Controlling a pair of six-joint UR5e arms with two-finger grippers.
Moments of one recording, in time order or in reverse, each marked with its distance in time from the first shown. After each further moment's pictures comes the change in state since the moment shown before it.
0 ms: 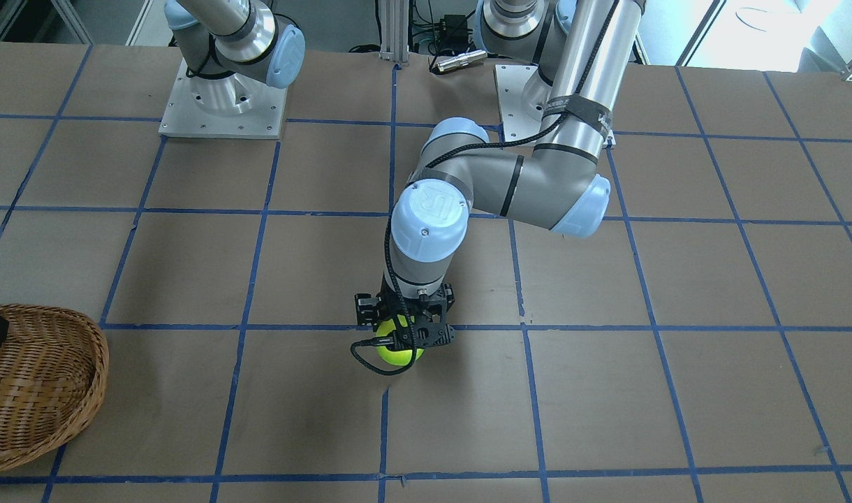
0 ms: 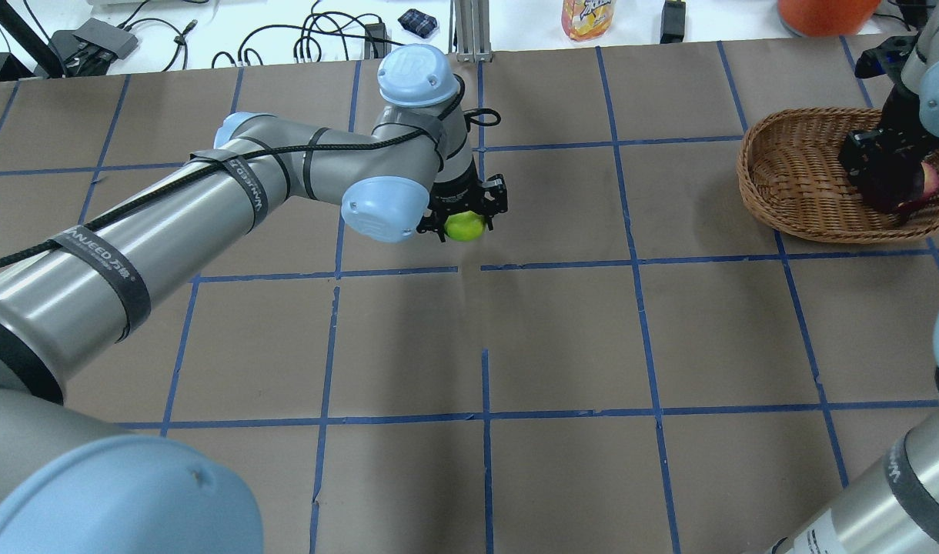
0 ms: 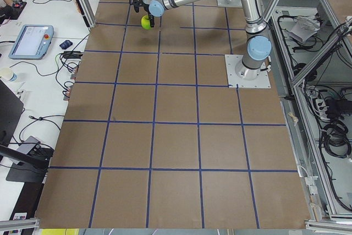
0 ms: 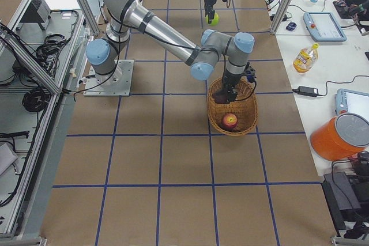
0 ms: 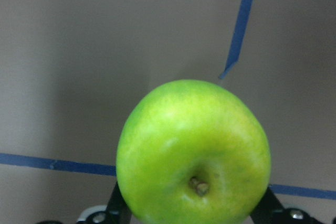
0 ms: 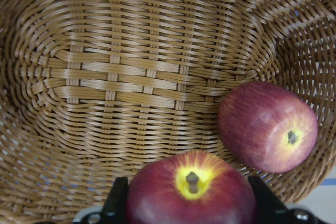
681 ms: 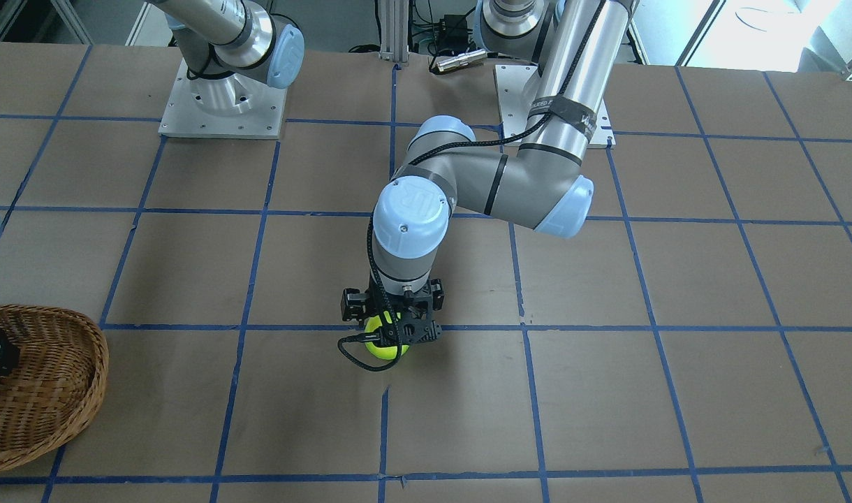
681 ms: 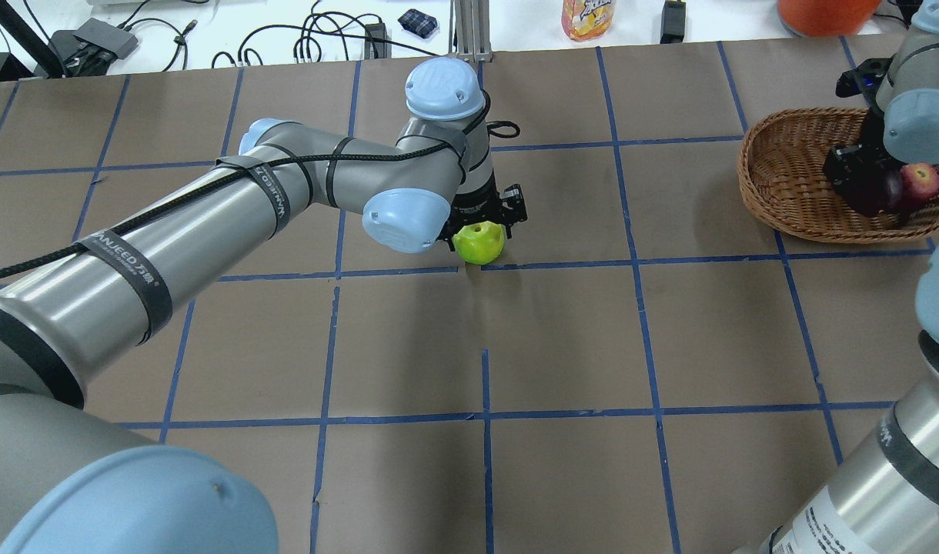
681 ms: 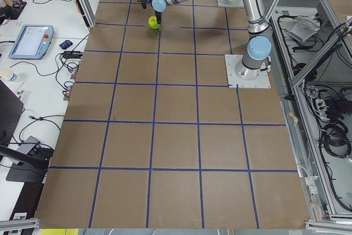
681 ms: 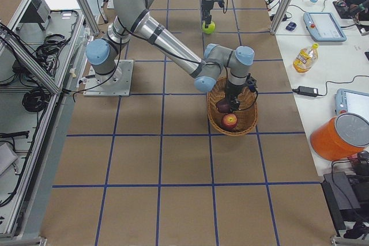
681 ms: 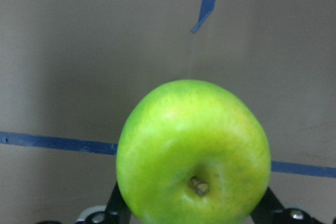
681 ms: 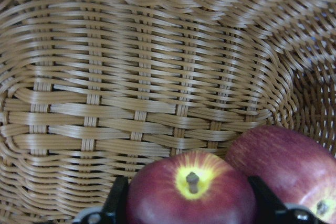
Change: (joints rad) left arm 0.003 0.008 0.025 -0.015 0.006 -0.007; right arm 0.001 0.085 0.003 -0.123 0.005 -0.010
